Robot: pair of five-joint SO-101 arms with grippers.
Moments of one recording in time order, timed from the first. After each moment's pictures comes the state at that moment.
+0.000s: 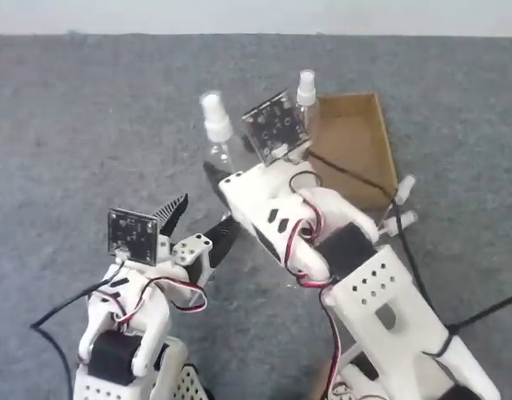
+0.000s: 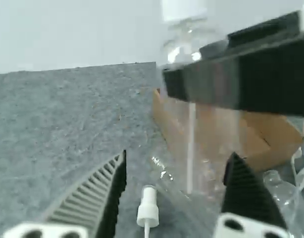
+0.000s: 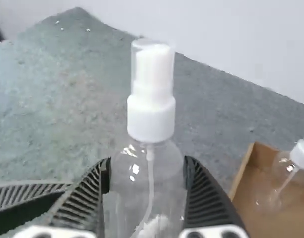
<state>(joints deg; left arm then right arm) 9.1 -102.1 78.5 58.5 8.4 -41.1 -38.5 30.9 42.1 -2.8</state>
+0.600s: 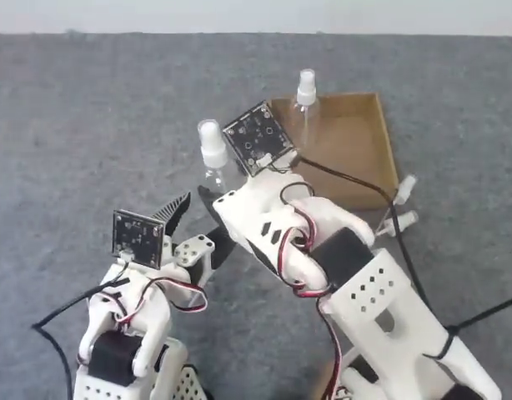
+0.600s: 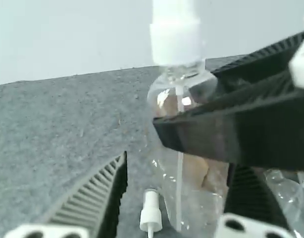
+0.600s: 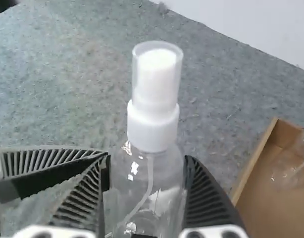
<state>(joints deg) 9.4 -102.0 78.9 57.5 6.4 -44.6 -38.6 28.6 52.0 -2.9</state>
